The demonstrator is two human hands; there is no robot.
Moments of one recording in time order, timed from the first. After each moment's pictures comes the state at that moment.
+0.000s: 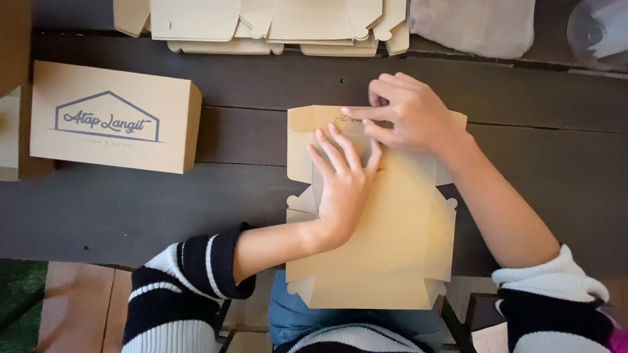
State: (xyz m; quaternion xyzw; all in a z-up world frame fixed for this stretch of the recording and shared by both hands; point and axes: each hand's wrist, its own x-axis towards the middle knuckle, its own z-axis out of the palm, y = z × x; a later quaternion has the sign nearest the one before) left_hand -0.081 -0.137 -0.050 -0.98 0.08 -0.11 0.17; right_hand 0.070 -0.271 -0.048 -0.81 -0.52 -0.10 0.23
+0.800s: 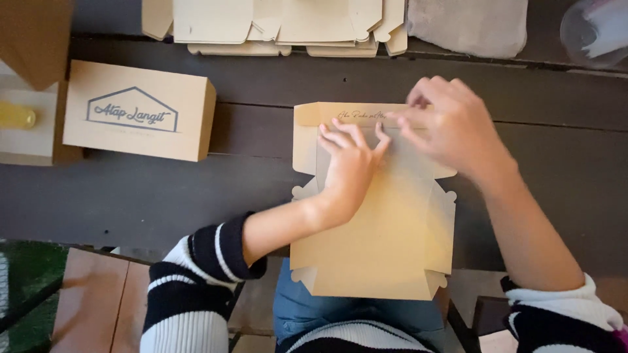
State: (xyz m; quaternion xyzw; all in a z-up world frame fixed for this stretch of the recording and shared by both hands) left_hand -0.060 -0.141 -0.084 -0.98 0.13 -0.06 0.16; right_hand 0.034 -0.319 -0.010 -0.89 -0.44 -0.13 0.07
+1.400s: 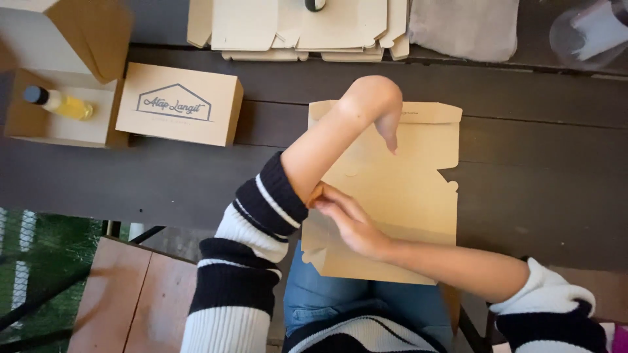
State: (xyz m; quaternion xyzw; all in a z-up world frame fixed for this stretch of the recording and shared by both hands) left_hand 0.076 -0.158 0.007 -0.86 0.25 0.43 0.10; right_hand -0.148 -0.182 -0.029 -0.62 -0.17 0.25 0.72
